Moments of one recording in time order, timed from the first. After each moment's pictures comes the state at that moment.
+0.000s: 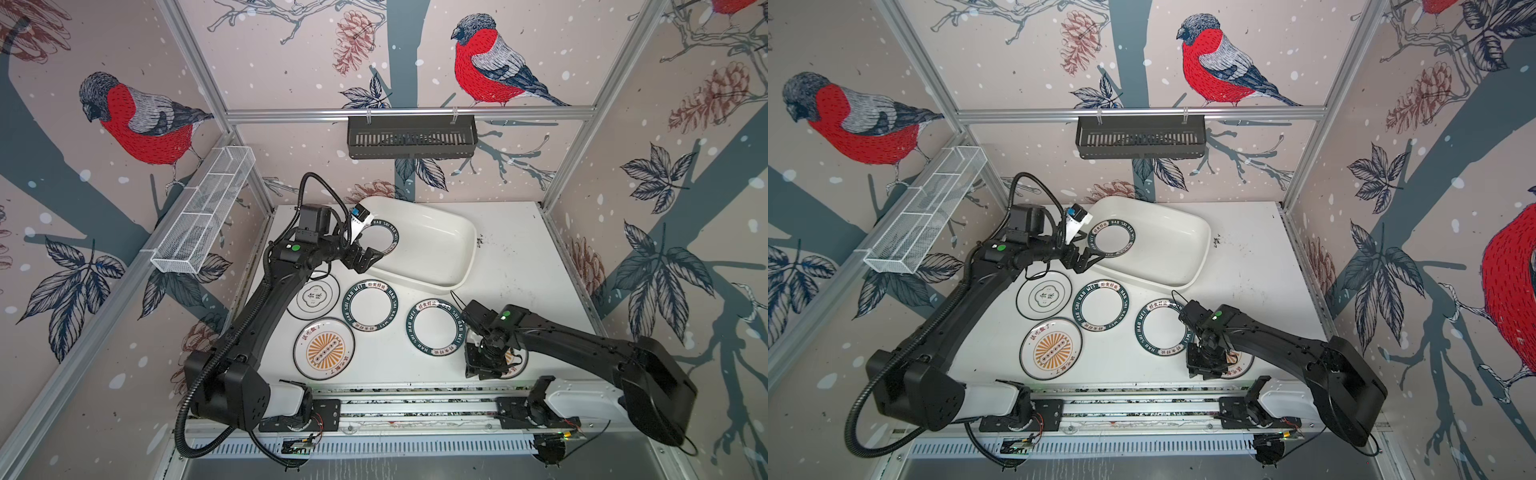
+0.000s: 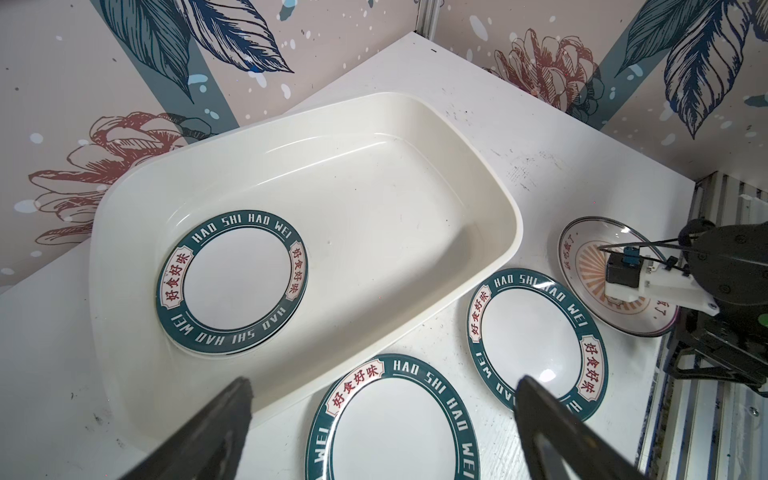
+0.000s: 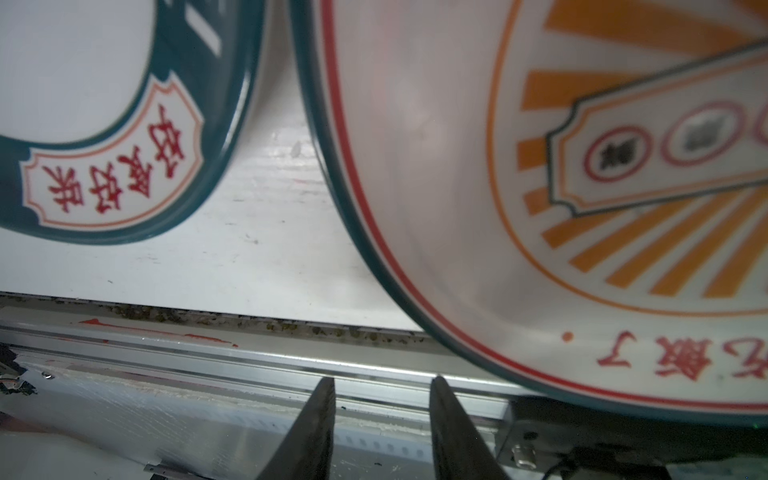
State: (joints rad) left arm -0.25 1.36 1.29 -0.62 0.58 0.35; right arm 0.81 1.26 0.64 -0.95 -0.34 0.86
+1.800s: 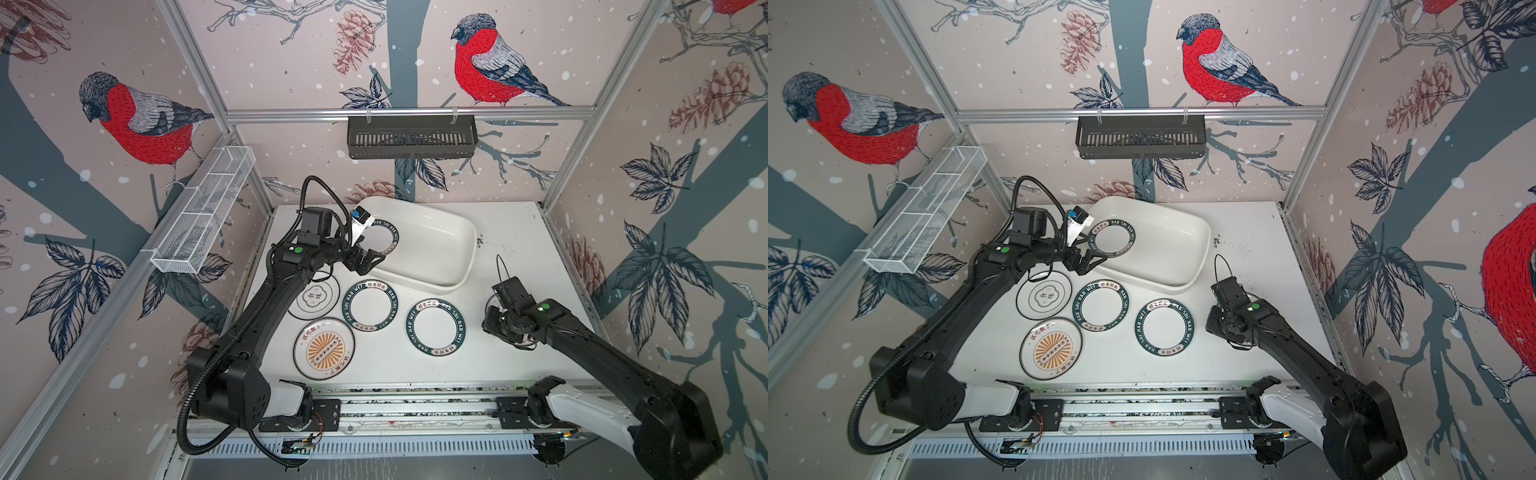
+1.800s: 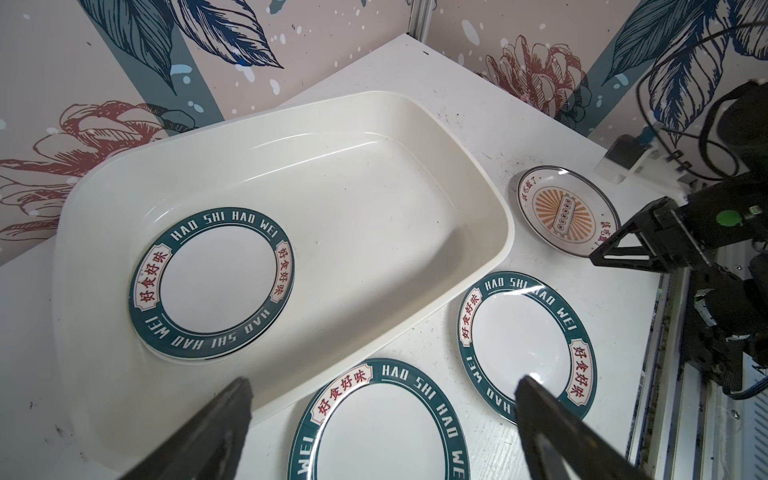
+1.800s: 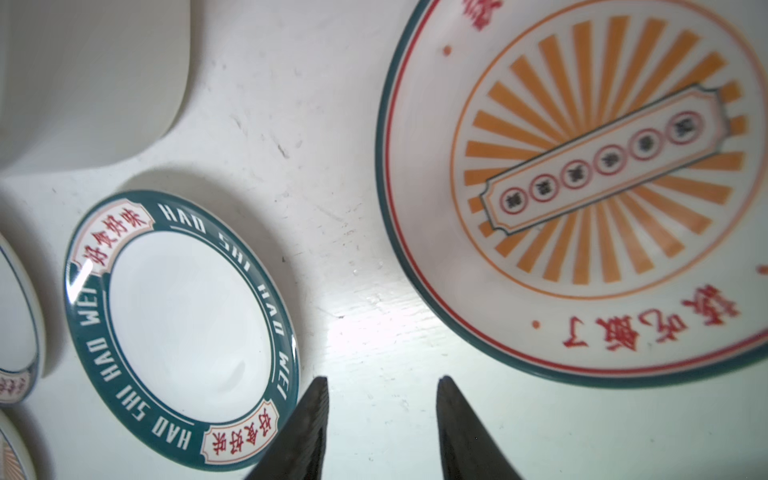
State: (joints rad) left arm -0.25 1.37 1.25 -0.57 0.61 0.32; right arm 0.44 1.02 0.65 -0.81 -0.02 0.80
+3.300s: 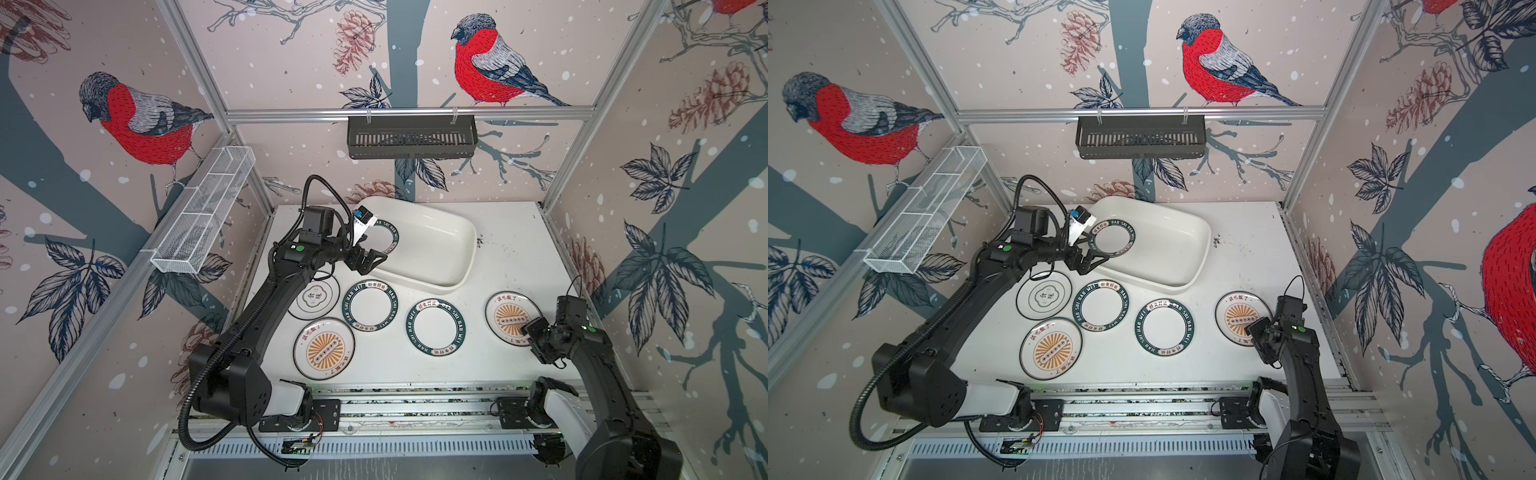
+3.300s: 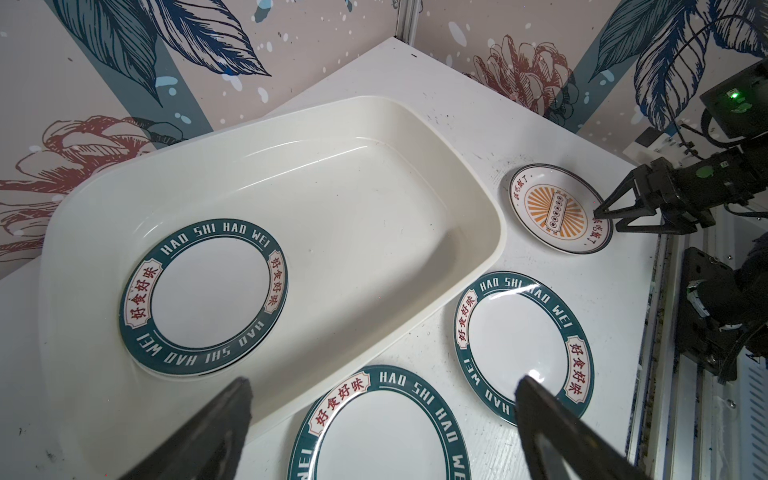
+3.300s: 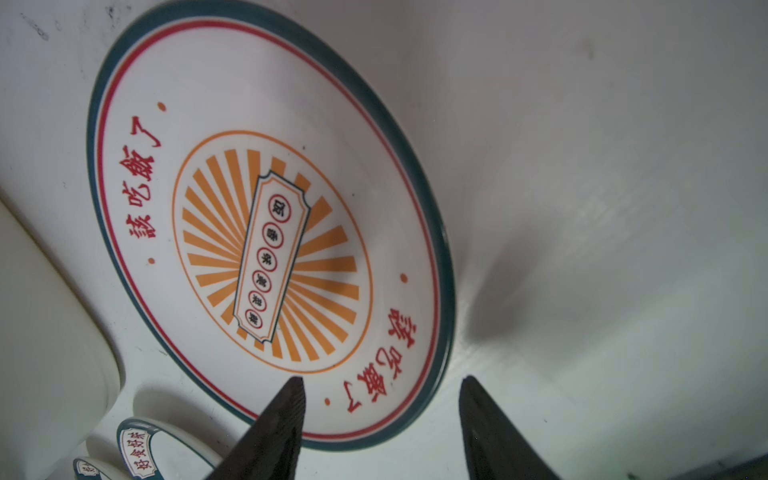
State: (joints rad) left arm -0.26 1.38 1.26 -0.57 0.63 0.34; right arm -0.29 0.87 0.43 -0.78 -0.26 0.76
